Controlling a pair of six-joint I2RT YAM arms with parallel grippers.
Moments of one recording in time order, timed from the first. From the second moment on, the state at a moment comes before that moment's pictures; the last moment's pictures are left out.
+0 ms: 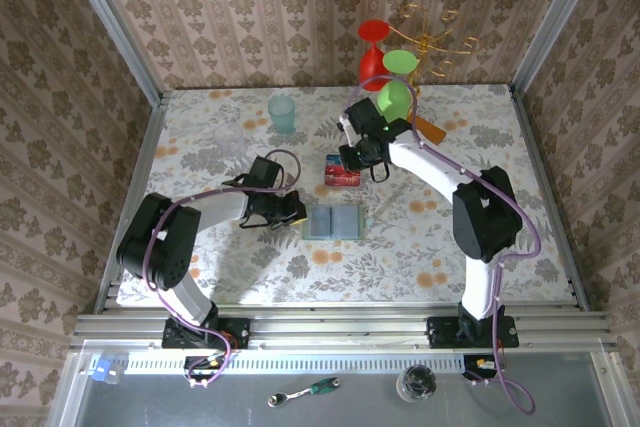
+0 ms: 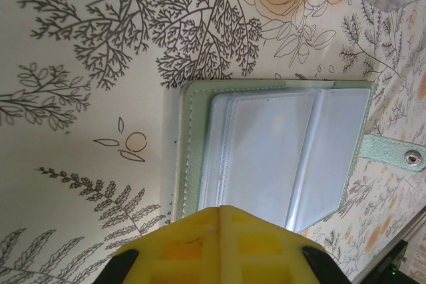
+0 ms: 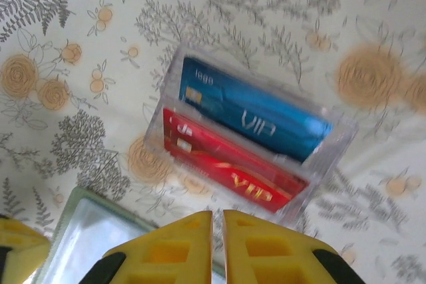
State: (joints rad) left arm -0.50 1.66 0.83 -0.25 0.52 -0.70; right arm 0.51 1.90 1.55 -0.69 -0.07 0.23
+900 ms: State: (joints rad) left arm -0.49 1.66 0.77 -0.22 0.53 -0.70; right arm 0.63 1.76 1.12 -0.42 -0.38 0.73
